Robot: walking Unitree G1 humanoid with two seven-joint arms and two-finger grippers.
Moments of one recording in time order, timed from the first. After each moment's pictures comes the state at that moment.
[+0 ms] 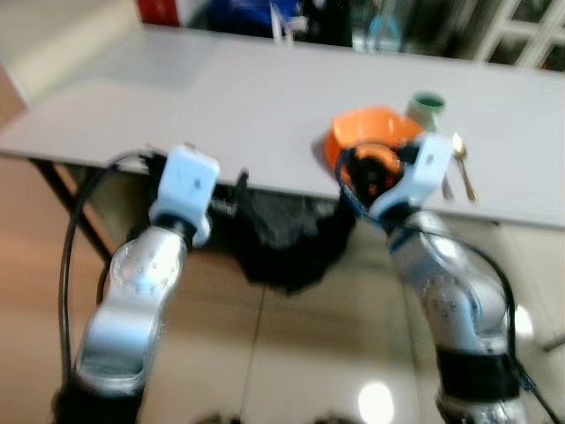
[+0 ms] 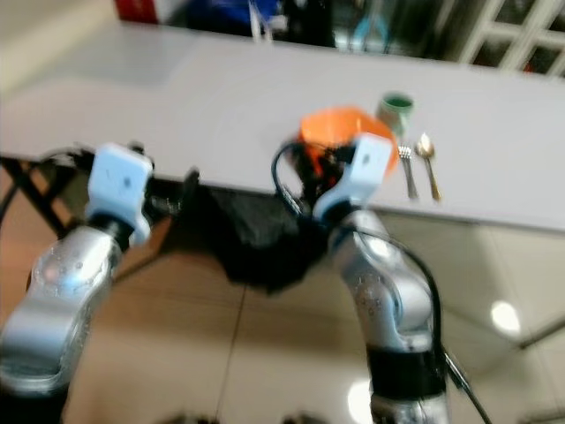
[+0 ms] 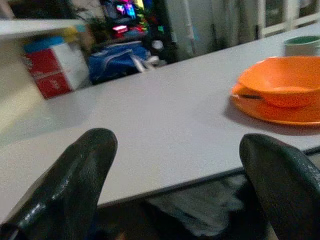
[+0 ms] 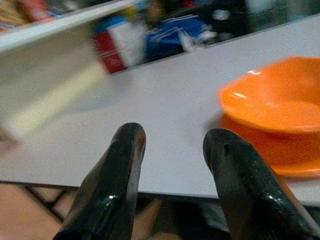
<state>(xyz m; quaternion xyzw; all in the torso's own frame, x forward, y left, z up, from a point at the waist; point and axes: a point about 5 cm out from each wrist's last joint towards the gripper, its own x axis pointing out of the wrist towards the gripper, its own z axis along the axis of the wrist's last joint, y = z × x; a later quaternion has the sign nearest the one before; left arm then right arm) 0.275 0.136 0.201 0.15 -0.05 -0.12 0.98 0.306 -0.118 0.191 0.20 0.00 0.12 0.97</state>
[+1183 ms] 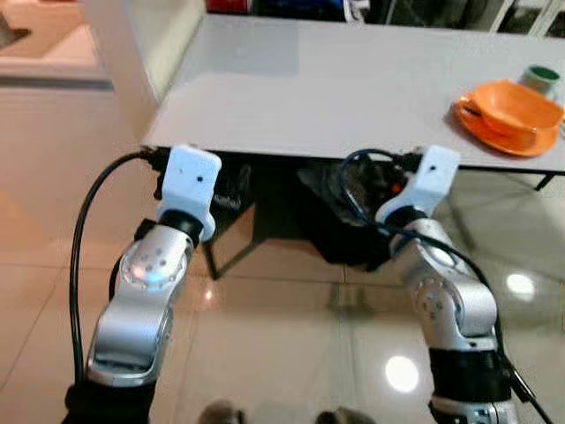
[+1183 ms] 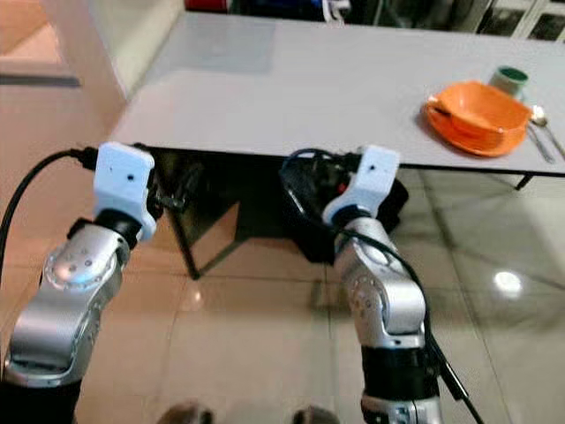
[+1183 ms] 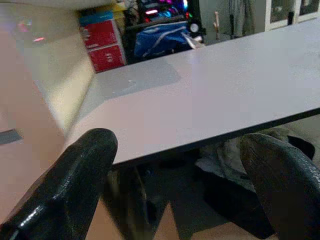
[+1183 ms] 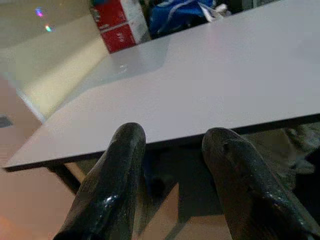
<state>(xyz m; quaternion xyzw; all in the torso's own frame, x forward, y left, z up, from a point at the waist) 0.281 0.140 0.203 0.14 -0.05 -0.10 0.98 0.312 -0.120 0.179 0.18 0.00 0.06 0.98</state>
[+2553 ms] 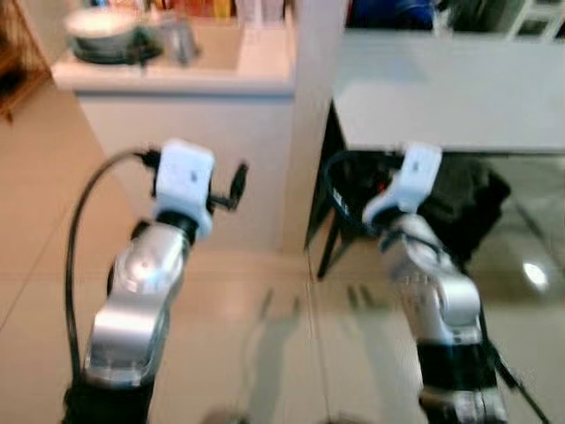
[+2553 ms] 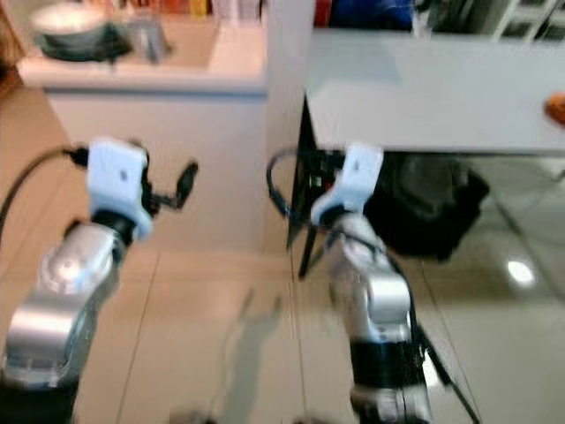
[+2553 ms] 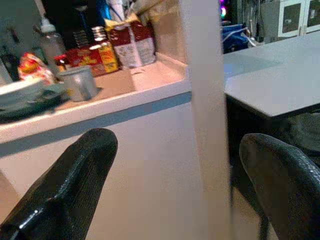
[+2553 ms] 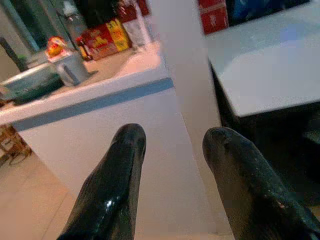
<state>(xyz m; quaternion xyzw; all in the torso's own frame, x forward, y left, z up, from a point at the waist) 0.281 0.145 0.208 0.14 -0.06 -0.09 0.99 0.318 -0.105 0.179 0.17 0.00 0.10 0.98</state>
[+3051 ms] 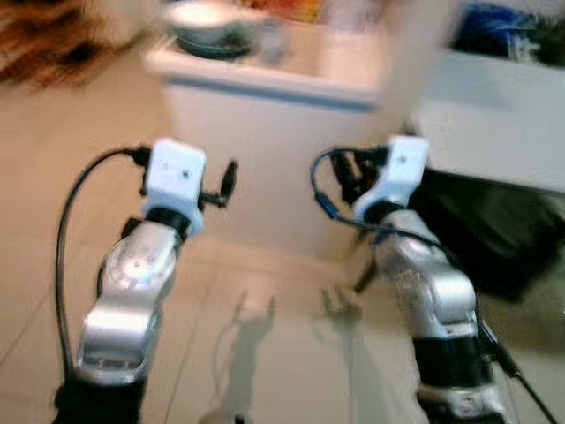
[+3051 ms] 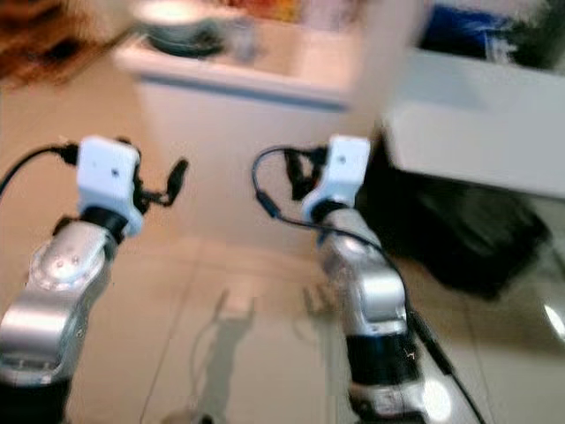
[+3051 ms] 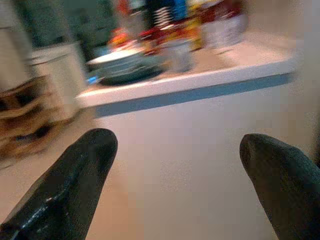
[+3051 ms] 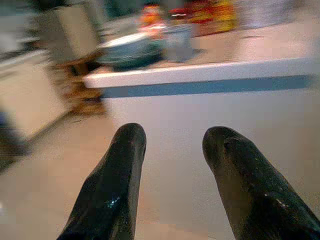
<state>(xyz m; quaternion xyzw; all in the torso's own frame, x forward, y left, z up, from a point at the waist) 0.281 0.161 0.205 0.14 -0.05 -0.06 0.99 0.319 -0.077 0.190 0.14 -0.02 0.17 0.98</state>
